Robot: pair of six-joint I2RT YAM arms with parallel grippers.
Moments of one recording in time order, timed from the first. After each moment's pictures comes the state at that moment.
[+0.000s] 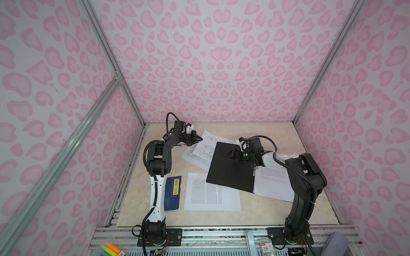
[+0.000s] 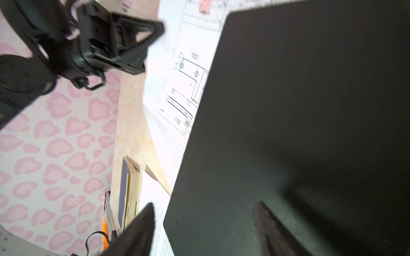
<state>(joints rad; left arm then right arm) -0.11 2.48 1.90 -0.35 0.83 -0.56 0.34 1.86 1.06 0.08 -0.62 0.62</state>
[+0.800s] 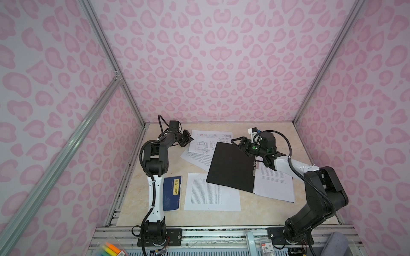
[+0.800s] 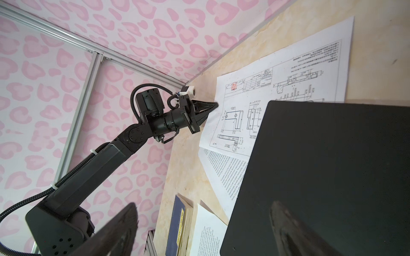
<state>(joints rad) -0.05 2.45 1.88 -0.36 0.57 -0.86 0.30 1.65 0.93 0.33 -0.61 0.89</state>
